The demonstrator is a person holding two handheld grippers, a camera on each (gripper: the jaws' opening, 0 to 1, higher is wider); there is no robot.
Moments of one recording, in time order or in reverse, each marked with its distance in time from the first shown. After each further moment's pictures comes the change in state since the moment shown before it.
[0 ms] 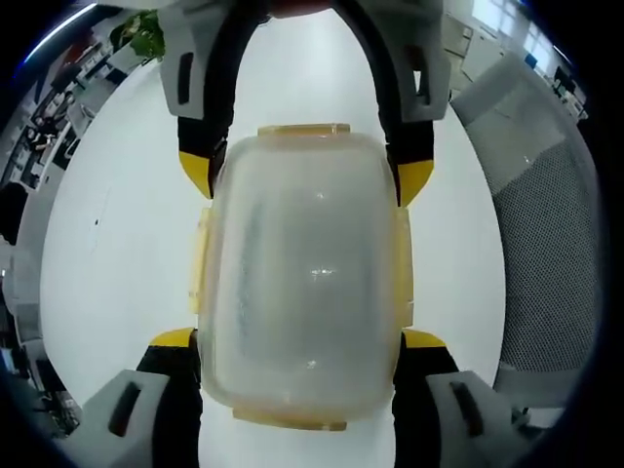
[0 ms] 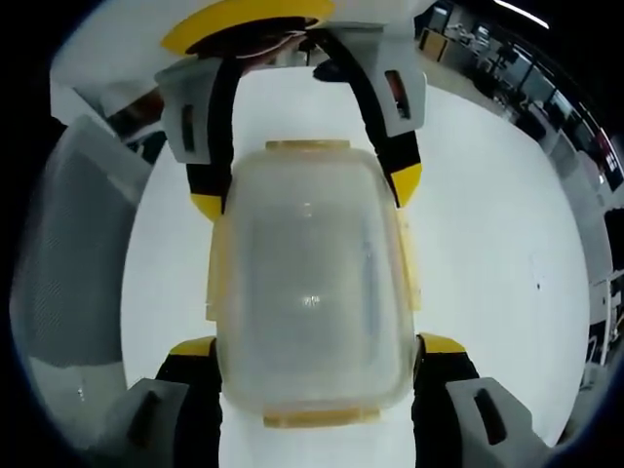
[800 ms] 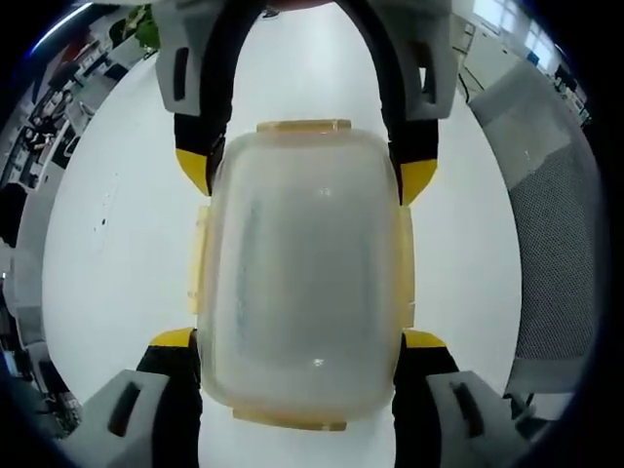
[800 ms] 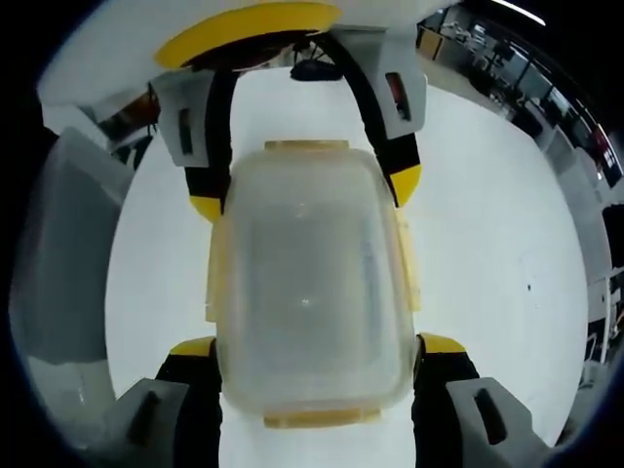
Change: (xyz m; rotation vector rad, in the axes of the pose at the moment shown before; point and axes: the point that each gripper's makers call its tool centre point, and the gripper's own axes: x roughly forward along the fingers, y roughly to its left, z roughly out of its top) left arm 0.006 0.036 0.001 0.010 0.026 0.000; right arm 0.002 -0.036 -0.001 0.013 -0.003 -0.009
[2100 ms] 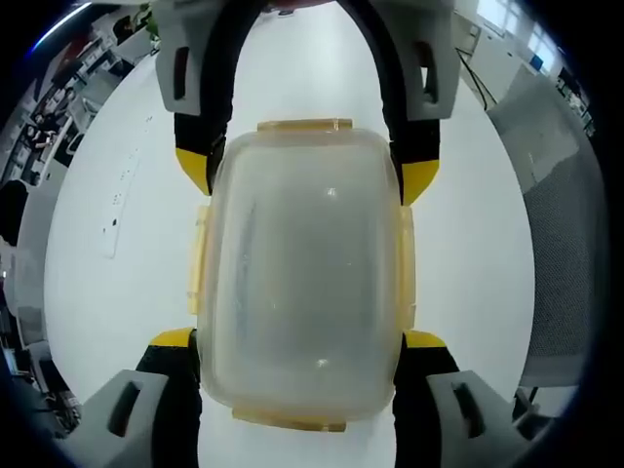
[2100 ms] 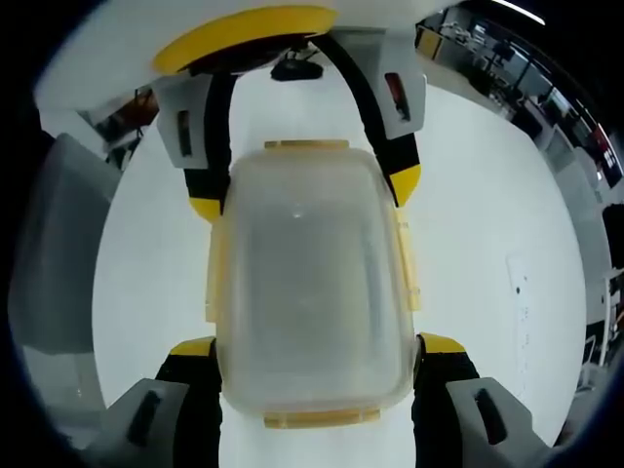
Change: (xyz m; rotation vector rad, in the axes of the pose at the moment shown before) left arm 0.006 0.036 0.004 -0.009 0.003 0.007; right arm 0.000 -0.037 -0.003 -0.004 0.000 0.000
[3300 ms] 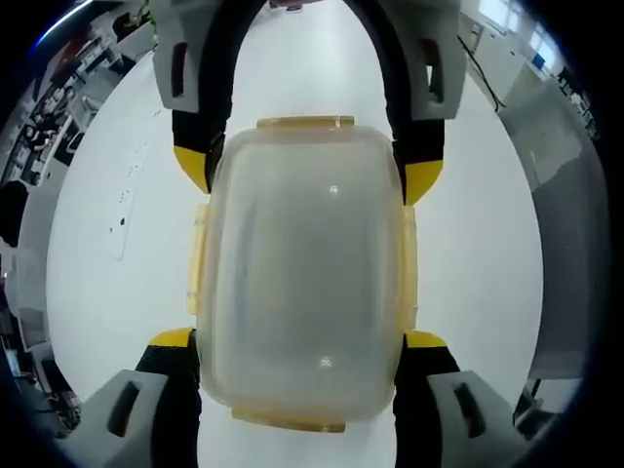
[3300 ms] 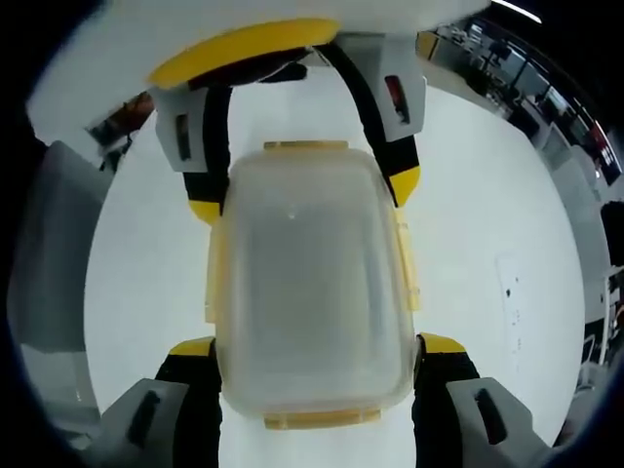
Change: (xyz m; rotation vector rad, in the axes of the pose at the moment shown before) left arm 0.003 0.028 -0.001 0.003 0.021 0.003; right arm 0.001 -0.027 0.003 0.007 -0.008 -0.009
